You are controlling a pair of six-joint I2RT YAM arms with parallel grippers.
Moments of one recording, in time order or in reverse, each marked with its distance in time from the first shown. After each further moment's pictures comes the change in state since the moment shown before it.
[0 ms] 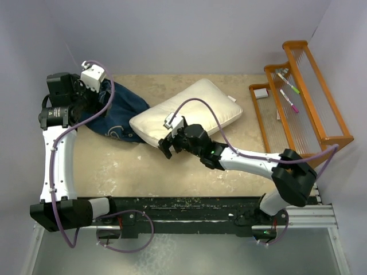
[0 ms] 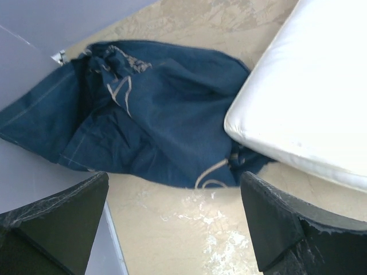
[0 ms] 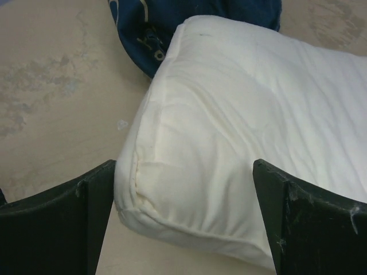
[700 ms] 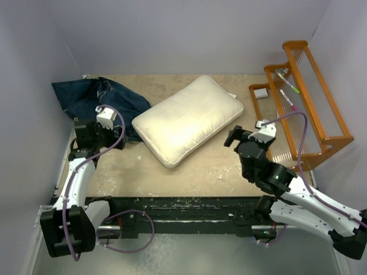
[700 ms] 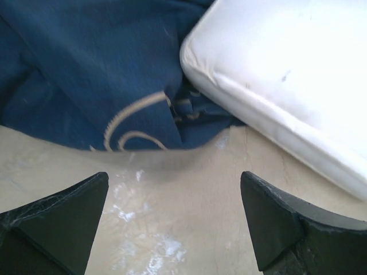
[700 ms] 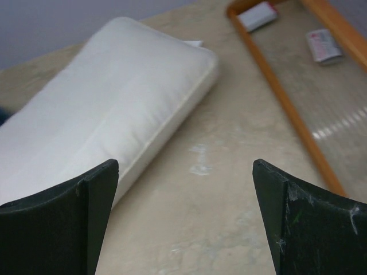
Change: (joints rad) left arm 0.001 -0.221 -0.798 0.522 0.051 -0.229; right arm -0.040 -0.811 -0.198 -0.639 0.918 0.580
